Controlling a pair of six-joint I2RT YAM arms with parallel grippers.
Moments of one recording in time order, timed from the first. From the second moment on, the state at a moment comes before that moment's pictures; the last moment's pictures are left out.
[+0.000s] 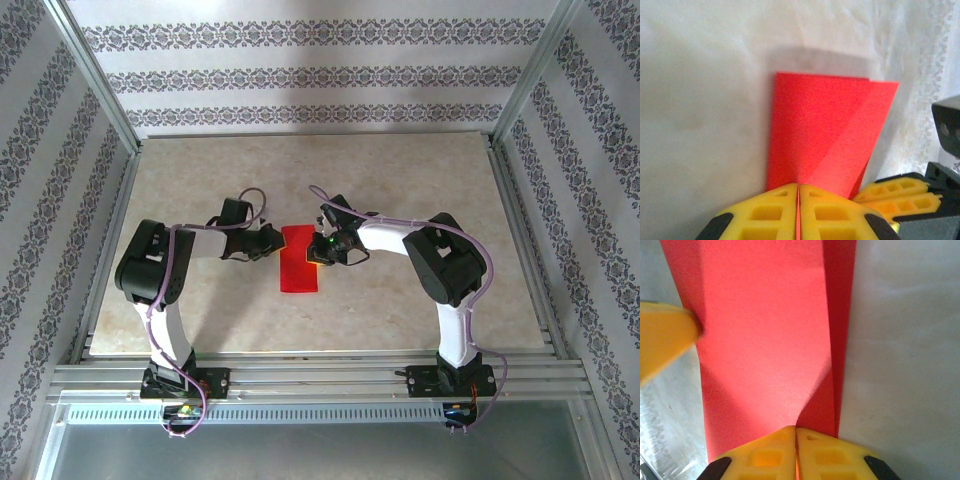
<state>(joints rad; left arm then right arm) -0.21 1.89 0.89 0.08 0.64 -0.66 0.60 2.02 1.19 -0.31 -0.46 0.72</state>
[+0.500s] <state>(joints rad) -0.23 1.86 0.99 0.05 0.64 -0.66 0.60 2.02 1.20 -0.32 -0.45 0.68</state>
